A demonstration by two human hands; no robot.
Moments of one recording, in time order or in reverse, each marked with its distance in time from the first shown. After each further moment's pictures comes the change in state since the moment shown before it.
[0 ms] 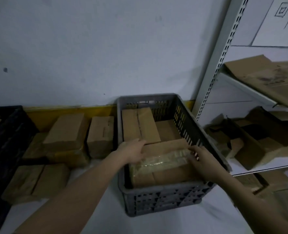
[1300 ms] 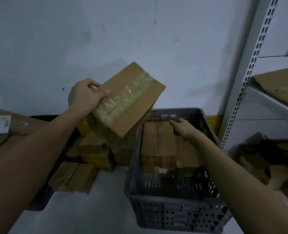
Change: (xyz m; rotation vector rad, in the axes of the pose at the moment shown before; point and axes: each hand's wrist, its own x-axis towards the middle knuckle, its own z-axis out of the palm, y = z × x) left_hand -0.111 -0.039 -0.192 -0.355 1.127 -0.544; right_hand 0.122 -0.122 -0.041 0.507 -0.125 -0.086
